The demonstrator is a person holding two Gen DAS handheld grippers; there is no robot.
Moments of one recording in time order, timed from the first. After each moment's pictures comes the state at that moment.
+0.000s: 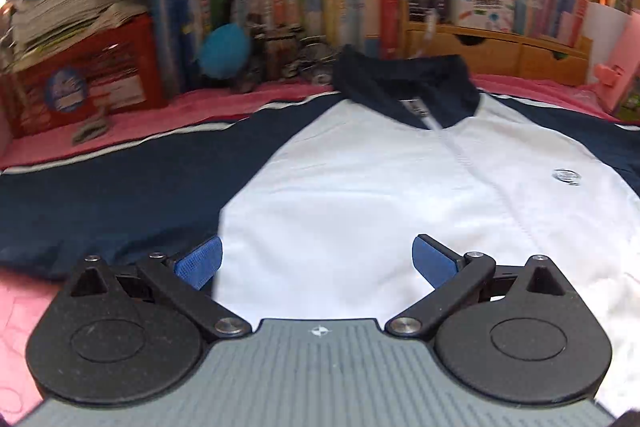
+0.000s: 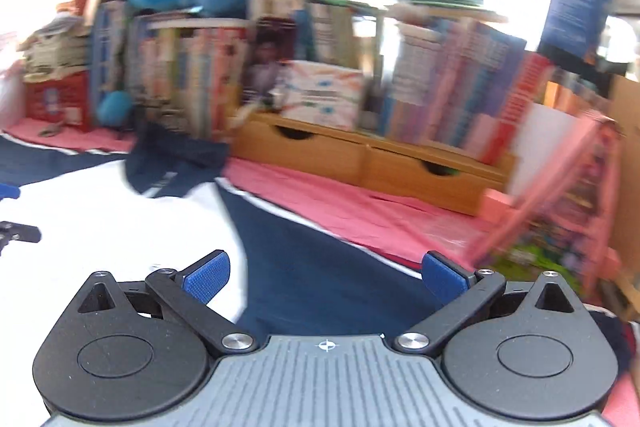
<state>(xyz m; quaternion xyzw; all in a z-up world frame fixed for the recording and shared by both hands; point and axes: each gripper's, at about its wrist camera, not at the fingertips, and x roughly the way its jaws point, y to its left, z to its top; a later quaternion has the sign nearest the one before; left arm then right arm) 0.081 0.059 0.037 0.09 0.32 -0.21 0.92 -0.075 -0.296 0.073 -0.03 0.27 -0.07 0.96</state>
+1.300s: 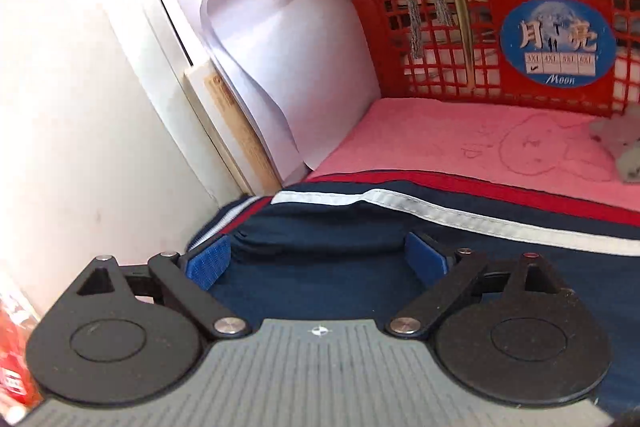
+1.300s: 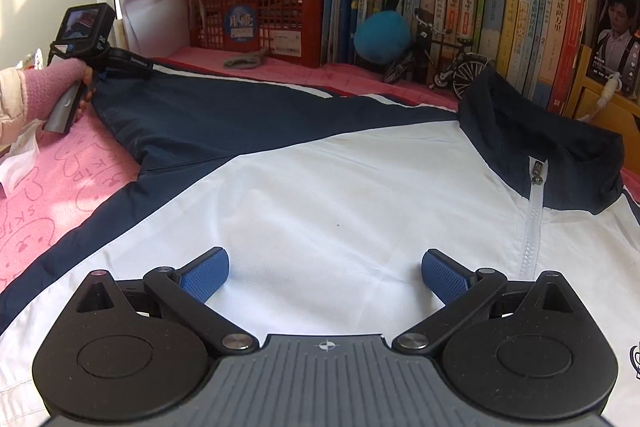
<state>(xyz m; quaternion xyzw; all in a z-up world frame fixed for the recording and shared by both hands) 0.330 0.313 0.026 0.15 0.33 0.23 0.90 0.063 -0.057 0.004 -0.04 0.34 0.12 0.93</state>
